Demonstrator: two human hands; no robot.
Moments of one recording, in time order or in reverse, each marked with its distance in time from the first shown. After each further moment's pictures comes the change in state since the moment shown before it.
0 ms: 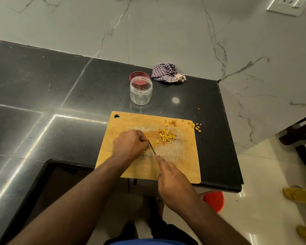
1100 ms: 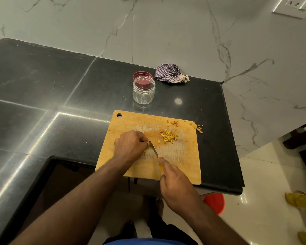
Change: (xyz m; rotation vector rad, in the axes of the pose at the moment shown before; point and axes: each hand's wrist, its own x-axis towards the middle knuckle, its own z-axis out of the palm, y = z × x) left_hand -0.005 -0.005 0.006 -0.045 0.044 -0.004; right_hand -0.004 0.005 -0.001 0.021 0.011 -0.024
